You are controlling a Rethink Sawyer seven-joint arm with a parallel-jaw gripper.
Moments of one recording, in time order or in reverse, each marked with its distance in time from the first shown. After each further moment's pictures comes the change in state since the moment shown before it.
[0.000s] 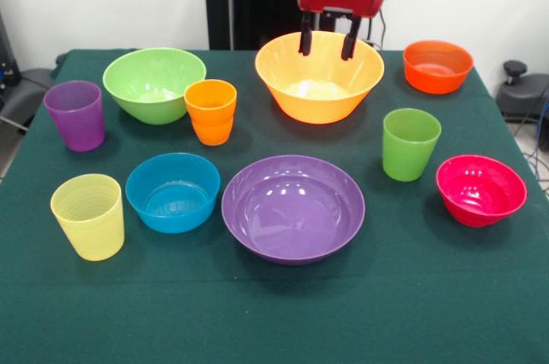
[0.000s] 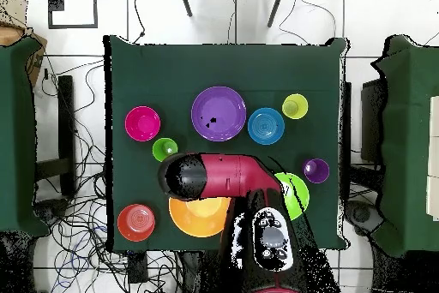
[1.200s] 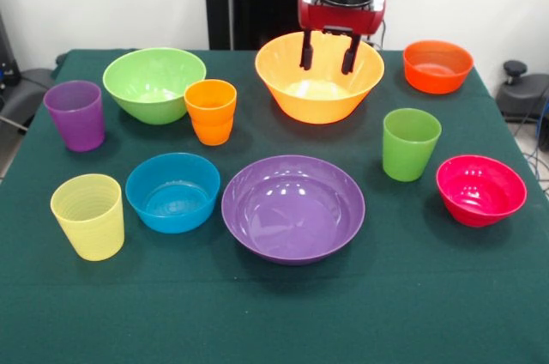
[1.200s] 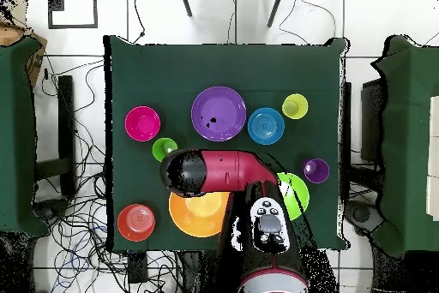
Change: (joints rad) arm 0.003 0.055 0.001 -0.030 0.000 0.000 0.000
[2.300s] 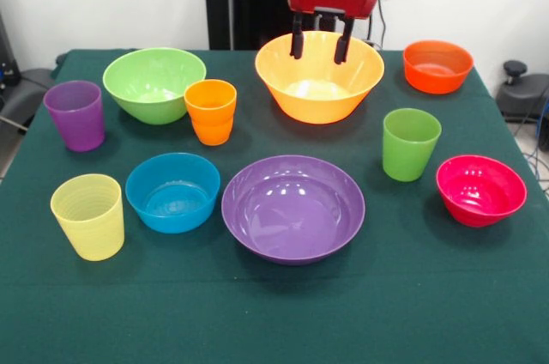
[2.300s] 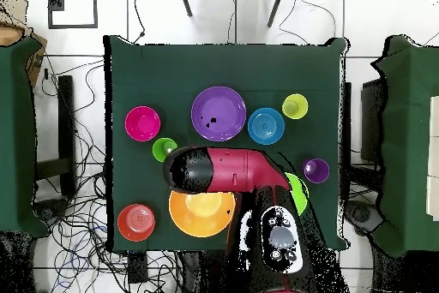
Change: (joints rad) arm -0.025 -0.068 0.004 0.000 0.000 0.000 0.000
